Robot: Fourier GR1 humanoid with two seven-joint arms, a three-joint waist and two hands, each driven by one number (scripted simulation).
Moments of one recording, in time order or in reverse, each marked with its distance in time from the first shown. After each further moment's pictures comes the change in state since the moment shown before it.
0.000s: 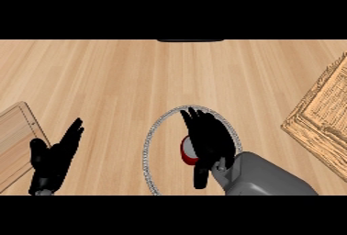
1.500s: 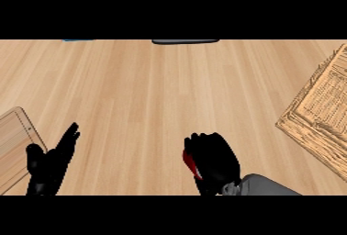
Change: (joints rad) left arm 0.040 -0.020 0.034 -0.008 -0.026 -0.011 -0.005; right arm 0.109 -0.080 0.119 -0.063 0.281 0.004 -0.249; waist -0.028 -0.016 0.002
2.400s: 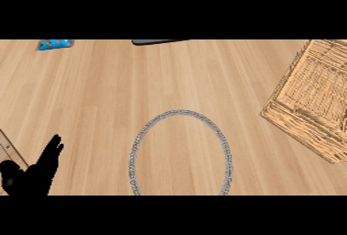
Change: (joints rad) left arm 0.121 0.007 0.057 -0.090 0.035 0.023 0.010; right arm 0.396 -0.379 -0.060 -0.678 -0.158 -0.369 -0.431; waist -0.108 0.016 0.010
